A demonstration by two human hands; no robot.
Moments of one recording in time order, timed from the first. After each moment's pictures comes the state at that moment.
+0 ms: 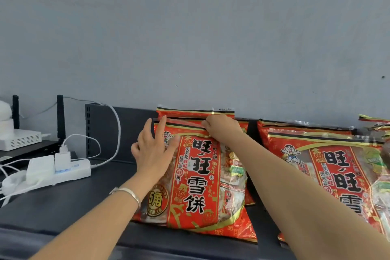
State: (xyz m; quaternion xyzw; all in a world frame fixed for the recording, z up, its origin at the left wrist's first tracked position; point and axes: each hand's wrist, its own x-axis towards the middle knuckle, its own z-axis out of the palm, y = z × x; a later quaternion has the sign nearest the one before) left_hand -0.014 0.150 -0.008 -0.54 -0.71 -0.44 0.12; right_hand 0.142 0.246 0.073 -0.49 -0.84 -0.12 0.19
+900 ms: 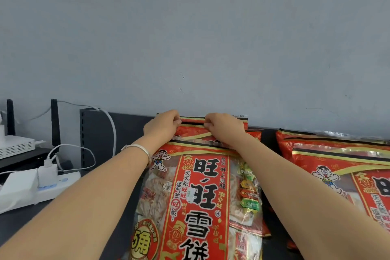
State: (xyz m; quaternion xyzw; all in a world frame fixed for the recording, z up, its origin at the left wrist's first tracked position) left_hand -0.053 0.255 0.067 -0.59 -0.73 -0.34 0.10; right_hand 0.118 0.315 0.083 -0.44 -0.86 -0.10 0.23
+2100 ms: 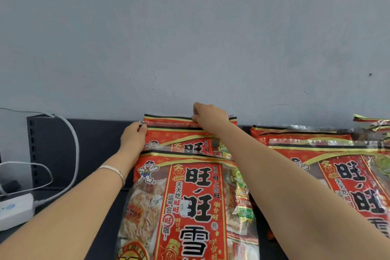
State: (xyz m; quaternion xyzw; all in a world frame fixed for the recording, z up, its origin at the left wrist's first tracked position) left_hand -0.065 0.284 0.036 -0.49 -0.61 -0.60 -0.15; right_hand 0.128 0.328 0.105 -0.53 -0.82 -0.09 0.22
